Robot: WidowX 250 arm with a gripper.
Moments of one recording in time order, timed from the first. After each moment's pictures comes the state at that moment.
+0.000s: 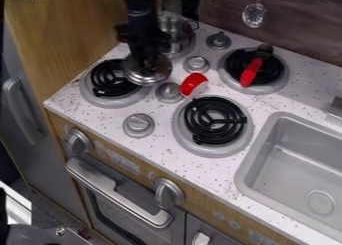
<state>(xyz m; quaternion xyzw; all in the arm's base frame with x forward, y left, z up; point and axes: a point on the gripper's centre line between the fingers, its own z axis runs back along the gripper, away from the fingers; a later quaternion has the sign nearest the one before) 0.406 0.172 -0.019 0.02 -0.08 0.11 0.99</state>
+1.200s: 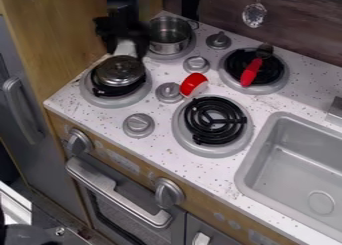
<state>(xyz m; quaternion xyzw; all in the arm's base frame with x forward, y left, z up) 0.391 0.174 0.010 0.05 -0.09 0.10 0.99</state>
